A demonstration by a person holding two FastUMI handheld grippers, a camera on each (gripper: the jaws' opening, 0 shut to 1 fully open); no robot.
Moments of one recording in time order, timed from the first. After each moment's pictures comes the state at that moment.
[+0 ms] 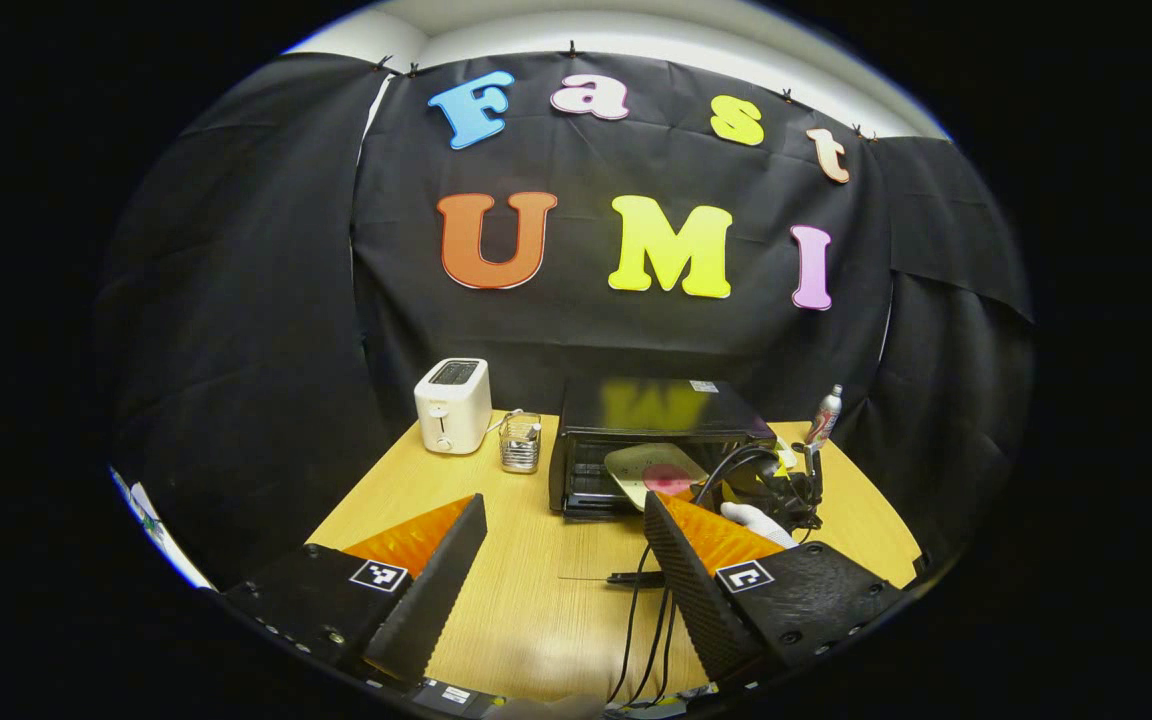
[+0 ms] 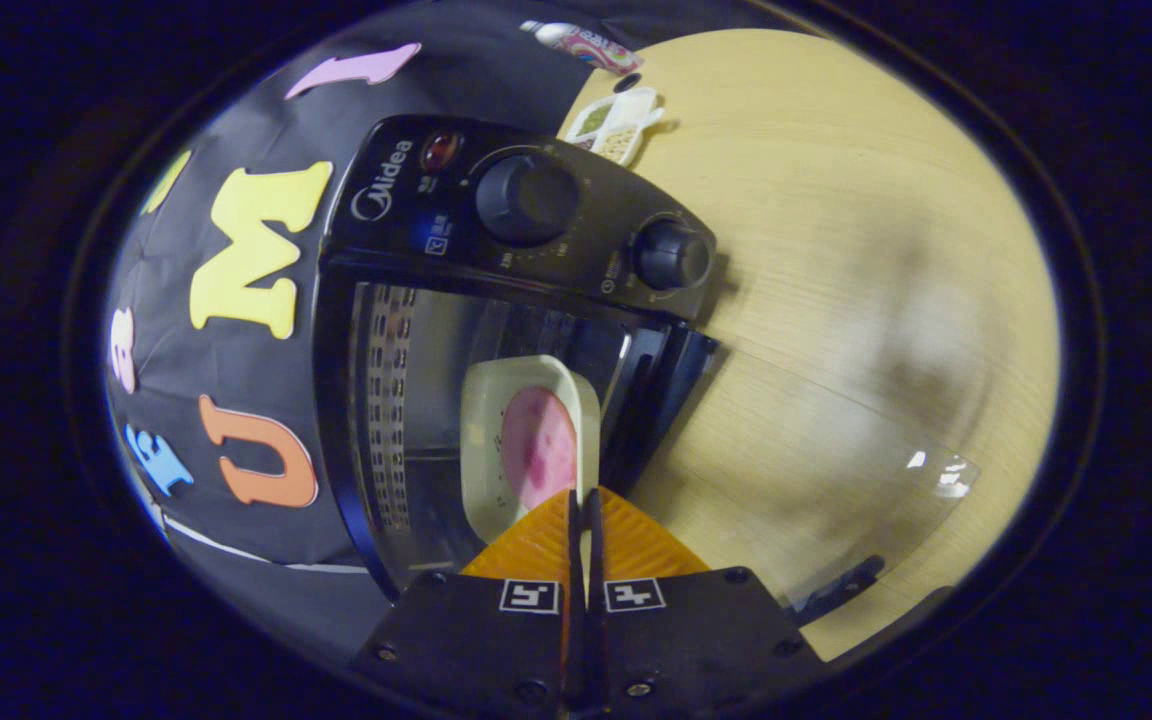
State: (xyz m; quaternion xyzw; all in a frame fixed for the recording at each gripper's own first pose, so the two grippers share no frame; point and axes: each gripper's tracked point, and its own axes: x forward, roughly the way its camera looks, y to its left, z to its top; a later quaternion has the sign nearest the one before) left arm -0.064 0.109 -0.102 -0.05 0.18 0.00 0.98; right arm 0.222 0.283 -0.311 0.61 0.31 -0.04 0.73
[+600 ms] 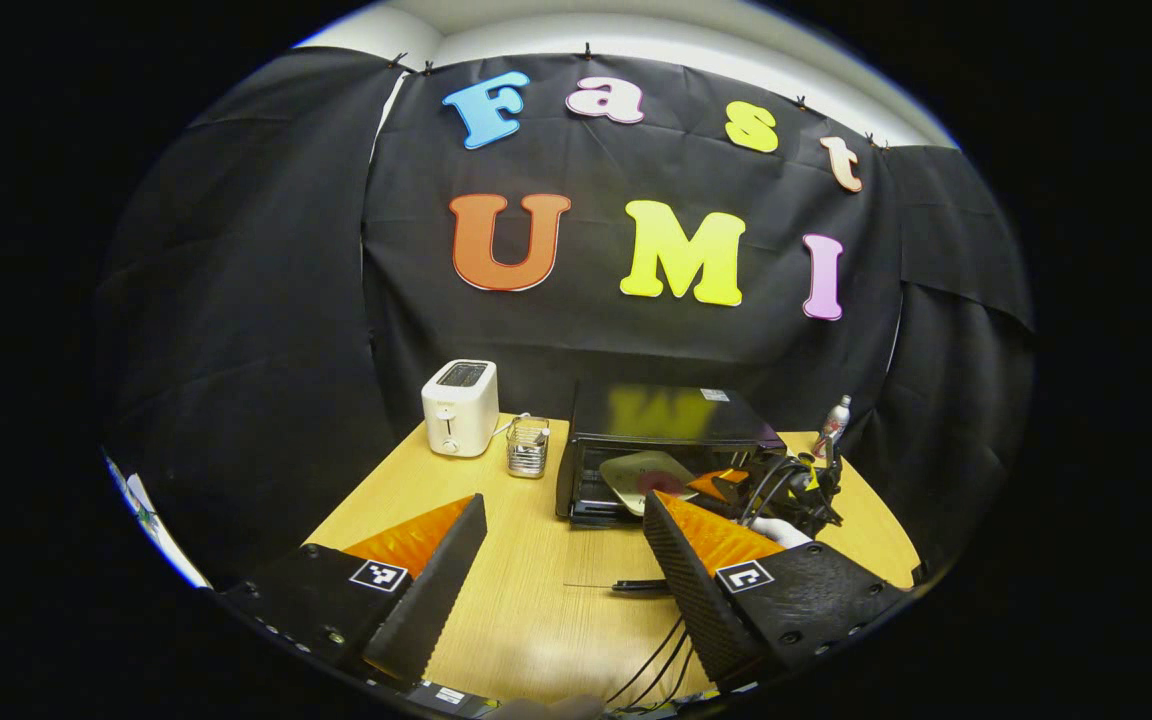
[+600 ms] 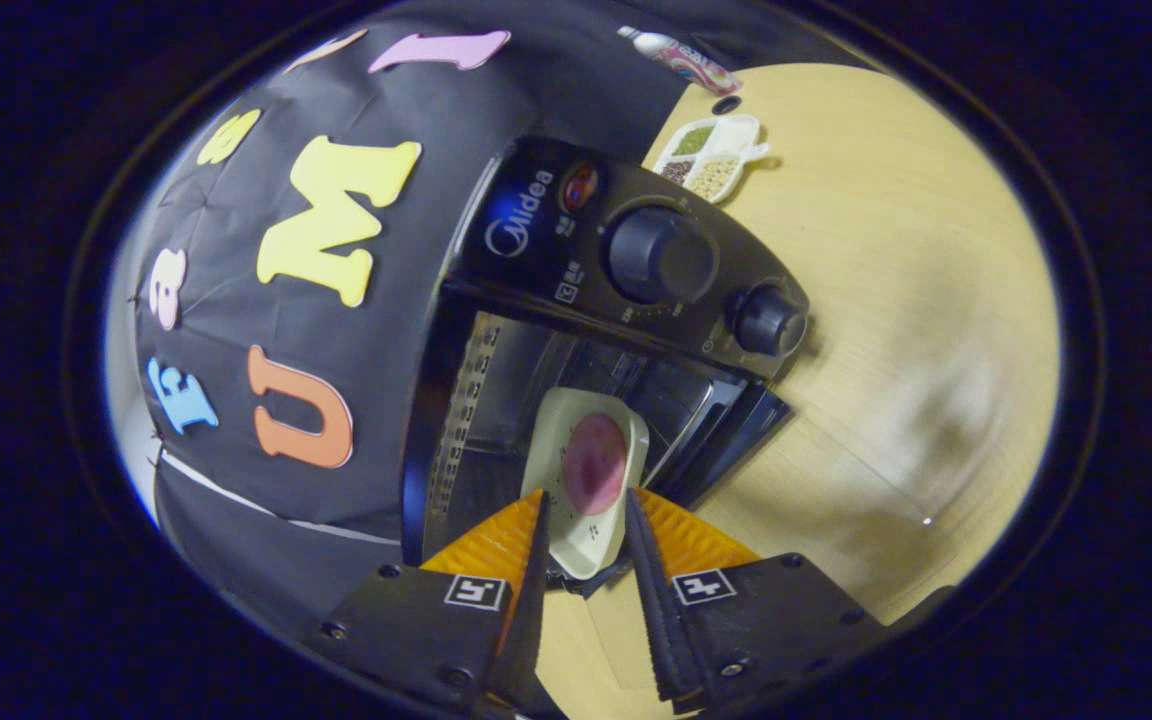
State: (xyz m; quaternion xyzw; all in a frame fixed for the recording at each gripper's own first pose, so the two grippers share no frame) left arm -0.057 0.114 -0.100 -0.06 0.18 0.01 0.98; right arm 0.215 0.261 -0.277 0.55 0.27 0.04 0.79
